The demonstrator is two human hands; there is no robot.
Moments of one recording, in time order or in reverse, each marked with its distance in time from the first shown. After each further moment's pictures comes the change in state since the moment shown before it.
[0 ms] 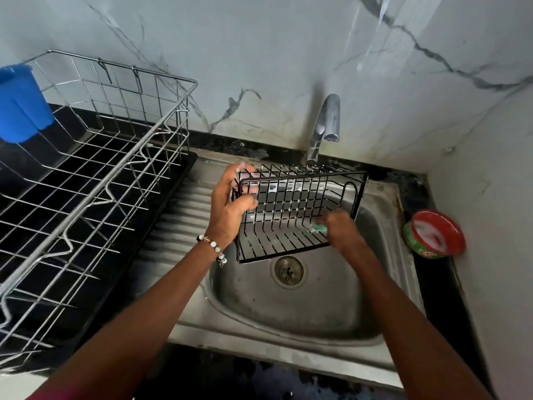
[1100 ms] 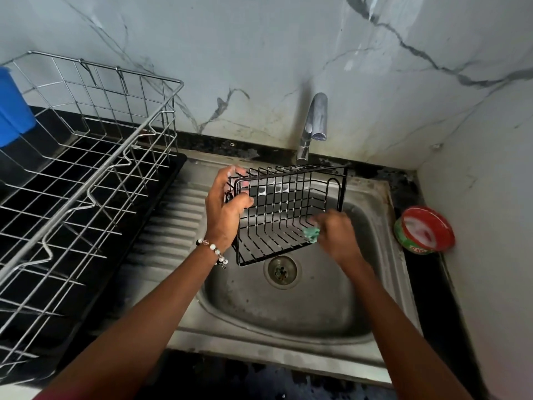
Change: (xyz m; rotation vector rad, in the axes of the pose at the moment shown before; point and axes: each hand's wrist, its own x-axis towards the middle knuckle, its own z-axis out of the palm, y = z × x) left_hand -0.001 -0.009 0.013 0.043 0.089 -0.085; right_hand -0.021 0.007 0.006 0.206 0.269 0.017
